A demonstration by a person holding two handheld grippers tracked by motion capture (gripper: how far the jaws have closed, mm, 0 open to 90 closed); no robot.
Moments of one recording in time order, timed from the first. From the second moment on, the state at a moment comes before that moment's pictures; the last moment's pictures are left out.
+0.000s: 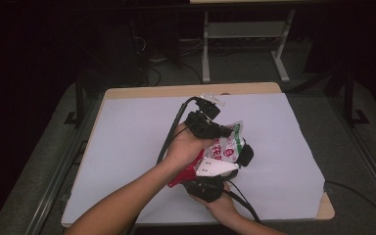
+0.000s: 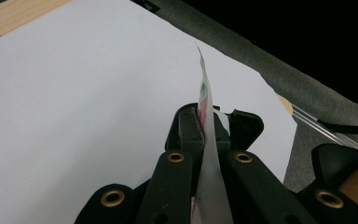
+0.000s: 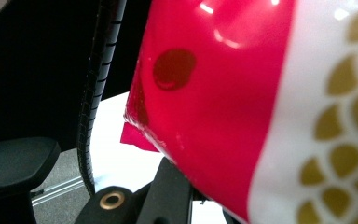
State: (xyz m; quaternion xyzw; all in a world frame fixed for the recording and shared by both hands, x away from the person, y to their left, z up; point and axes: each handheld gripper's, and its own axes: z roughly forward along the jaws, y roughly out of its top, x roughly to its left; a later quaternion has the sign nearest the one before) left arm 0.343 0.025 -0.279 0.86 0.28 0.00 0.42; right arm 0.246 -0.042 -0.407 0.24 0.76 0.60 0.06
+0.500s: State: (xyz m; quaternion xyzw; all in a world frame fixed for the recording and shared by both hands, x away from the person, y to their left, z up) left arm 0.343 0.024 -0.280 0.86 0.28 0.00 0.42; right arm 0.246 -0.042 -0.407 0.24 0.76 0.60 0.06
